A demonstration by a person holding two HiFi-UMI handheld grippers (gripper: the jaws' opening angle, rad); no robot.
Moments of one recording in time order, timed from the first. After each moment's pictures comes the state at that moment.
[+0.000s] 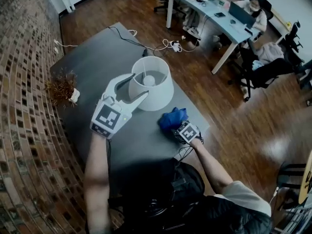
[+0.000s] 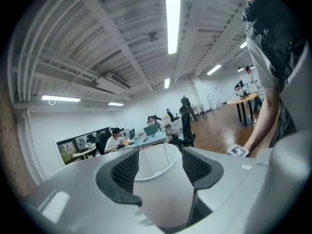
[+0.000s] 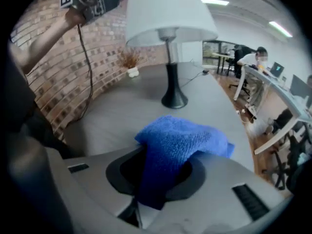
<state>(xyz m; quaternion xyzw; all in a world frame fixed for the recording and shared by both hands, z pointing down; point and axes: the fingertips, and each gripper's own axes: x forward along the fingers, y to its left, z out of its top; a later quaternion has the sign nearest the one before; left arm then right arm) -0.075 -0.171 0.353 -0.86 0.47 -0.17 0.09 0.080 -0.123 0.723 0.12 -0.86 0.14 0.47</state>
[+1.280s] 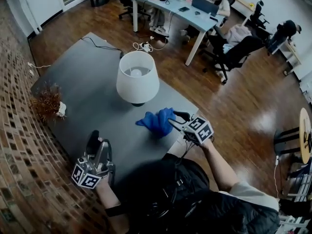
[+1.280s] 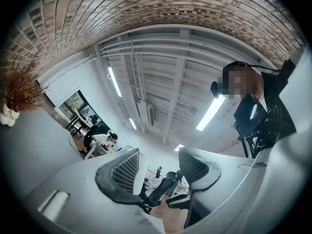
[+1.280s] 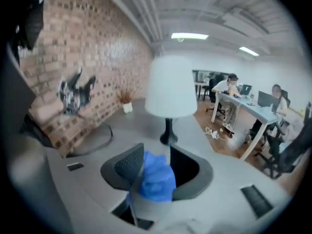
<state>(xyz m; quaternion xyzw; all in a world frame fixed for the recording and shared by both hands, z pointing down) -0.180 0.040 0.395 -0.84 0.44 0.30 -0.13 0.093 -0.083 0.552 0.26 -0.91 0.11 0.31</state>
